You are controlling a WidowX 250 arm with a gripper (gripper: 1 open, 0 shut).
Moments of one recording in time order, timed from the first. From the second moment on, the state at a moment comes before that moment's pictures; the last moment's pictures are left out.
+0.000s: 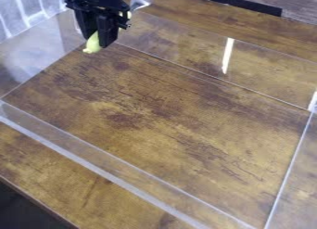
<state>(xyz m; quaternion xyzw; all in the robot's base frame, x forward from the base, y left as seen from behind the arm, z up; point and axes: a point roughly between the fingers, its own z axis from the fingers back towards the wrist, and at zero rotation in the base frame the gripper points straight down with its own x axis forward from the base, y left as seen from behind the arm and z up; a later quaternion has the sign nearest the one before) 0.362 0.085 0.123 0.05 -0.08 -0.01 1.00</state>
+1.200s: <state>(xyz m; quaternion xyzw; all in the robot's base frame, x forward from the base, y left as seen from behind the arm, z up) 0.364 0.126 0.084 0.01 -0.03 0.01 1.00</state>
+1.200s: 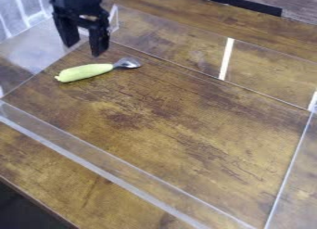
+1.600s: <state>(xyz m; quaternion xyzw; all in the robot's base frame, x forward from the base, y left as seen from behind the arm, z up) 0.361 0.130 0.061 -0.01 -0.01 0.01 1.00</state>
